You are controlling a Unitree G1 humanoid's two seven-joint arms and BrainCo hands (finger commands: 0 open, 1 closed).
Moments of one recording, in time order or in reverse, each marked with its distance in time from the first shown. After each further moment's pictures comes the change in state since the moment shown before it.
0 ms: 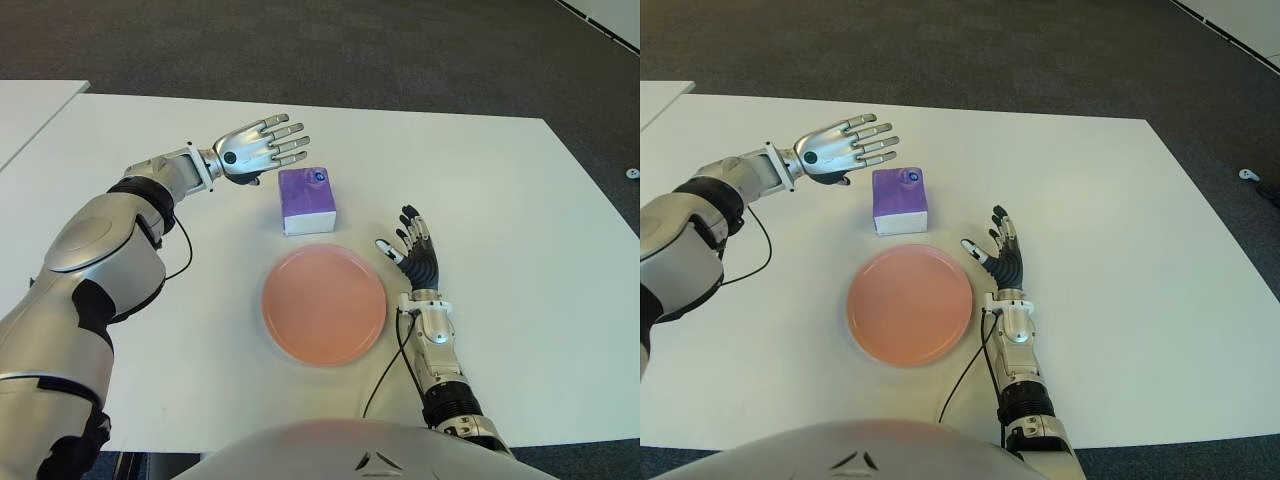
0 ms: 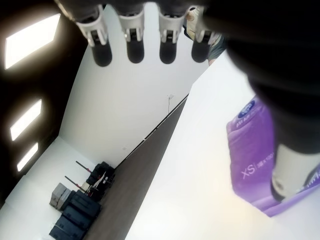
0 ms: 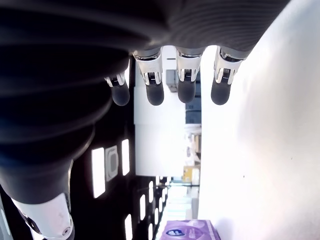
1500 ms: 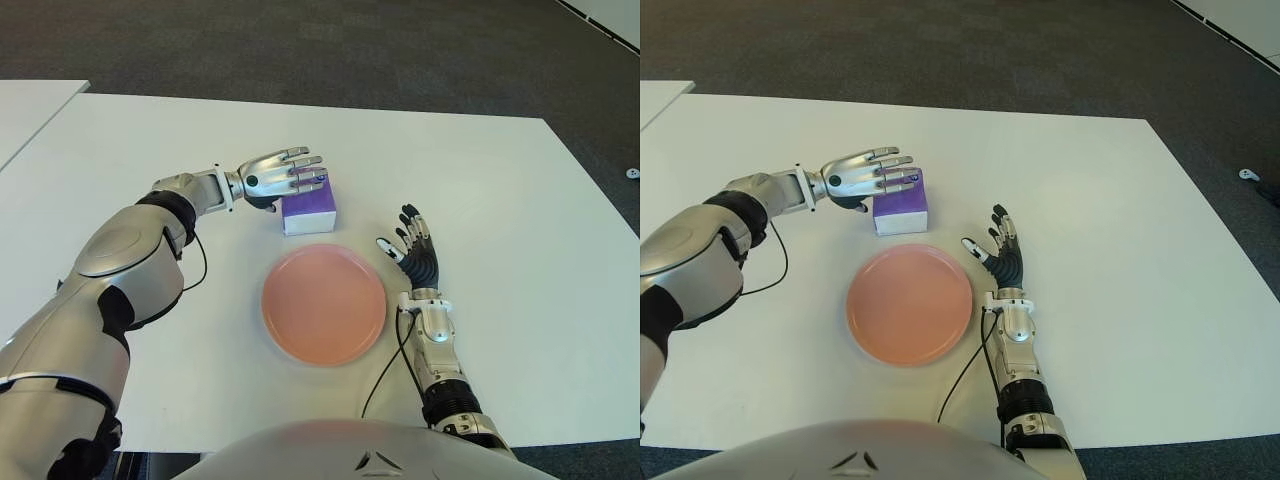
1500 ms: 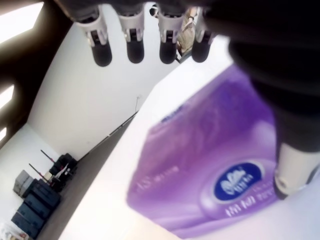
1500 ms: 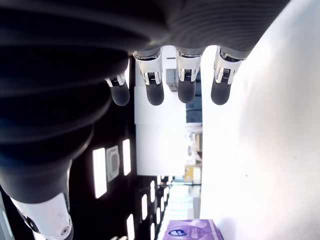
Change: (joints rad) left arm 0.050 -0.094 -0.071 0.025 -0.009 -0.066 -0.037; right arm -0.010 0.001 -0.007 0.013 0.014 -0.008 0.009
